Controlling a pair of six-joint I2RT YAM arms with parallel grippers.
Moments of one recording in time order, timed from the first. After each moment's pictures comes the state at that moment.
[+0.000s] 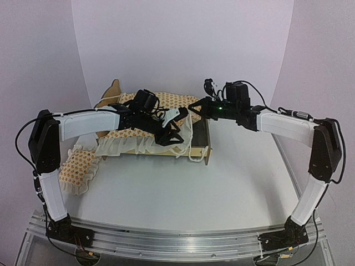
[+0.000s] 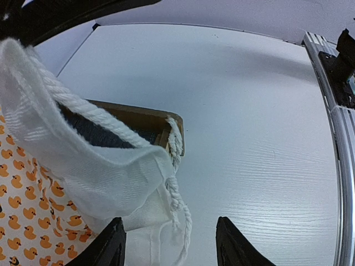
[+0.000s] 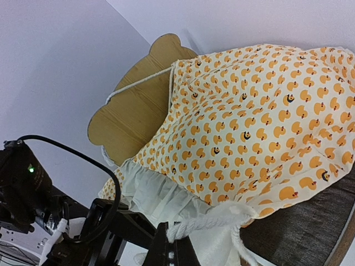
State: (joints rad) left arm -0.74 1.88 1.55 -0.32 0.49 0.45; right arm 0.58 1.78 1.44 0.06 -0.42 0.57
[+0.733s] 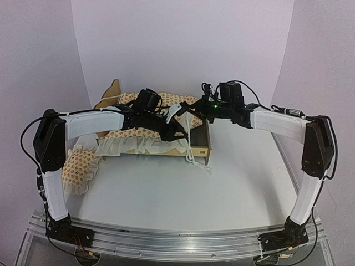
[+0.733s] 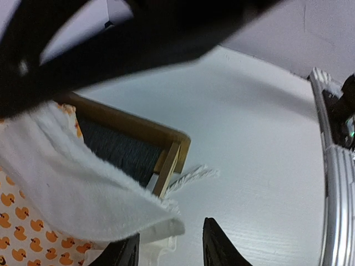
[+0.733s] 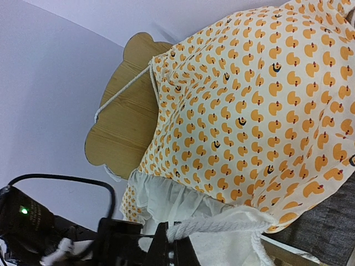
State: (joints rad) left arm -0.74 1.94 1.58 -0.24 0.49 0.24; right arm 0.59 1.87 1.53 -0.01 -0.38 0.83
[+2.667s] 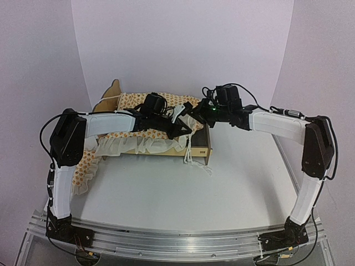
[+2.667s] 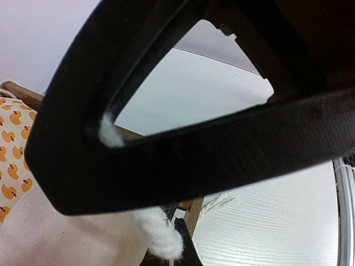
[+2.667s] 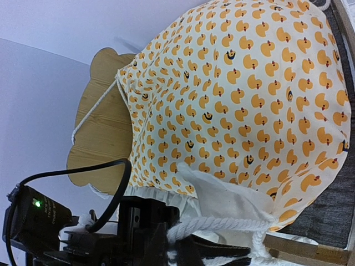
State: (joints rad) left arm -0.70 2.13 1.70 -0.09 0.57 0.18; right arm 0.61 1.86 1.52 -0.07 -0.24 0.95
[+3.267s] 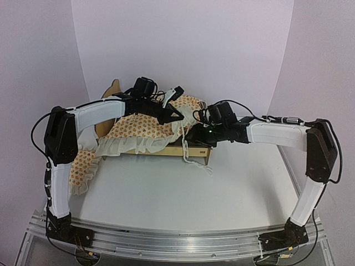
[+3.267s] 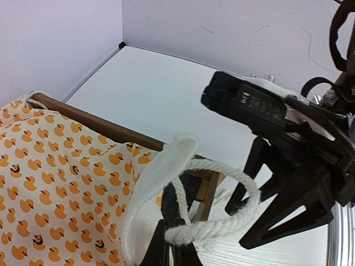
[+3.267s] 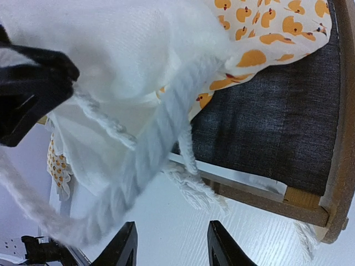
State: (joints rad) left arm -0.62 2.09 1.86 -0.30 0.64 0.24; right arm 0.69 1.81 1.35 -0.22 -0.18 0.68
